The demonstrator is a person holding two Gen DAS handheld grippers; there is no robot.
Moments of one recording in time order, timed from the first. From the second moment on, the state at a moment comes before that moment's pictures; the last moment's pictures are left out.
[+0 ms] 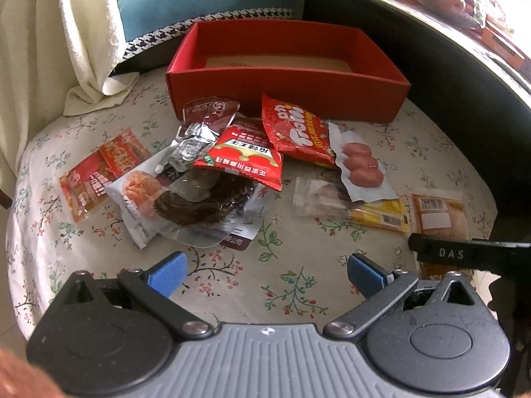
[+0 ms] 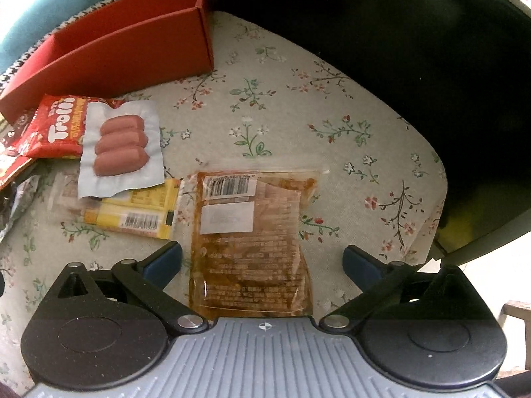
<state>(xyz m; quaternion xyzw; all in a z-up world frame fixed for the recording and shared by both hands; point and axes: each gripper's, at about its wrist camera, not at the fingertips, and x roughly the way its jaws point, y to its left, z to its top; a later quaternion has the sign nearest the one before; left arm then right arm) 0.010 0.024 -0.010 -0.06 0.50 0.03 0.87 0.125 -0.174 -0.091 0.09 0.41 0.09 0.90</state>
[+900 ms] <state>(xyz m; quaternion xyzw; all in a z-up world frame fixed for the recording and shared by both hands) 0.007 0.040 -0.005 -0.09 0.49 0.04 0.87 0.122 -0.148 -0.083 0.05 0.43 0.15 0.89</state>
